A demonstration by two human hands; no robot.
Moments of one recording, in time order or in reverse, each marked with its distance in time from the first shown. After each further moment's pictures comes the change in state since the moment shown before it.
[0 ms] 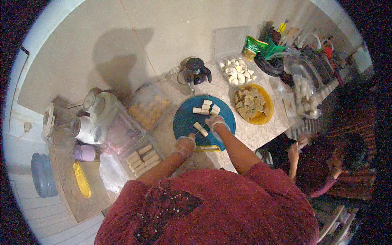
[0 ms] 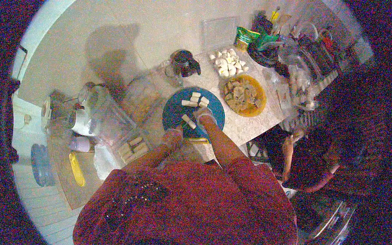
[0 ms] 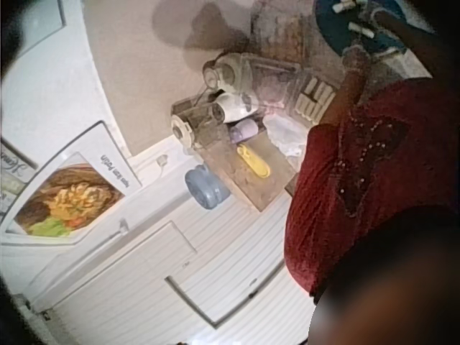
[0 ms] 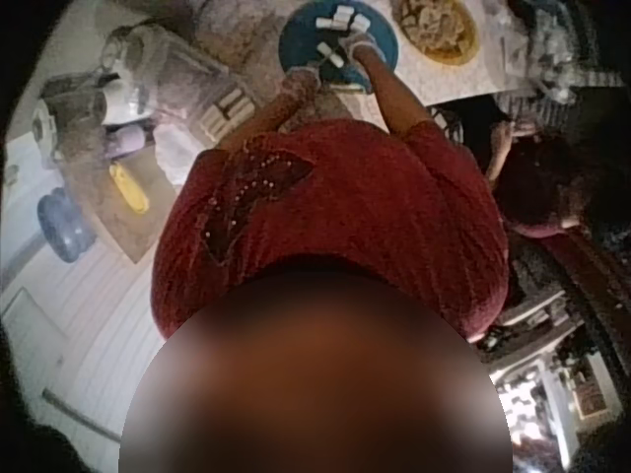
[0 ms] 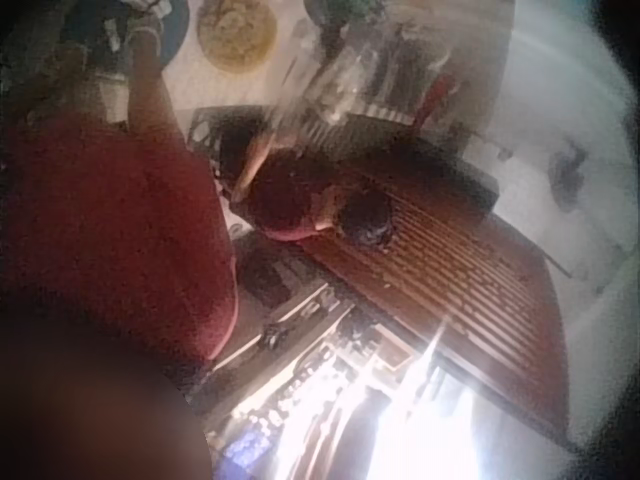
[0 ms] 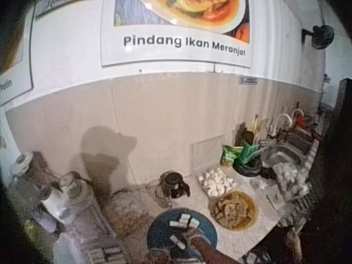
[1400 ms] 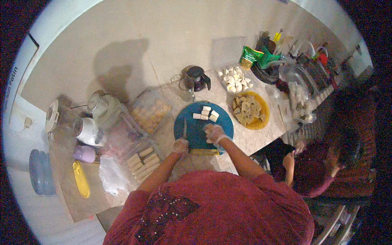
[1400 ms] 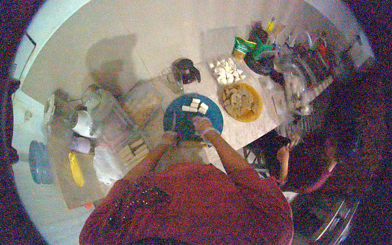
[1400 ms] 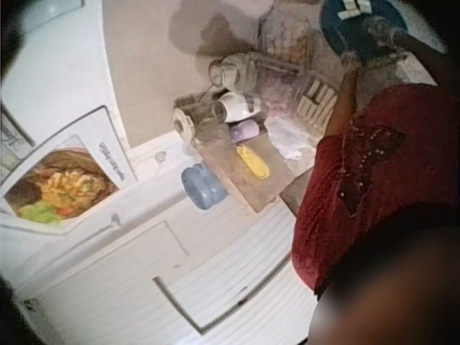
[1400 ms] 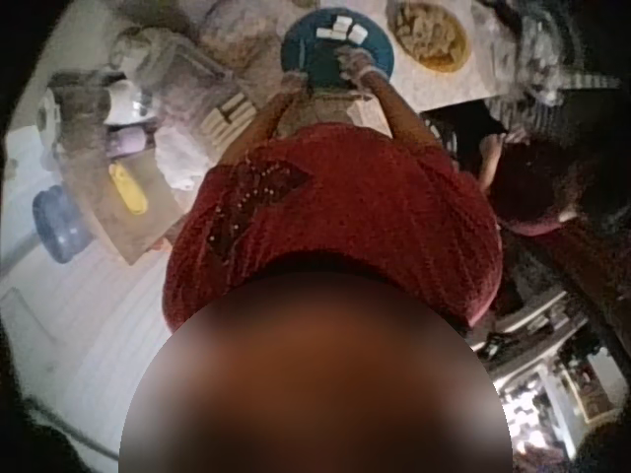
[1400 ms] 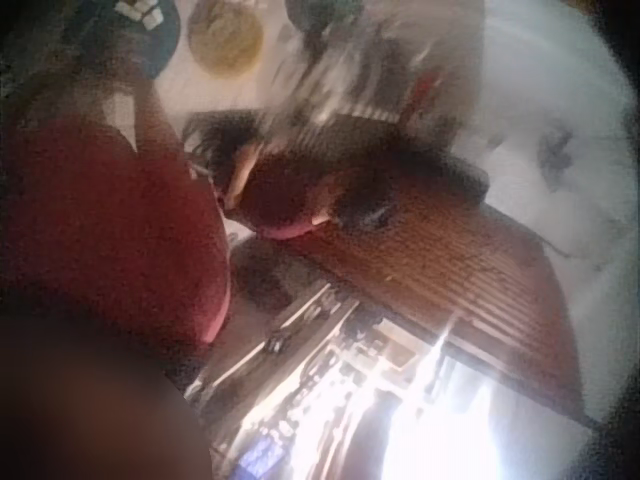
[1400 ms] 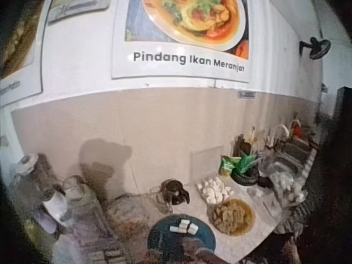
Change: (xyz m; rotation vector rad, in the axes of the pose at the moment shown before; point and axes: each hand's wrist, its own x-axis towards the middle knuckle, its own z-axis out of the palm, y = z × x) left_hand 0.138 -0.110 0.171 0.249 0.314 0.338; right_hand -0.053 0.013 -0.004 -0.006 0.064 -0.343
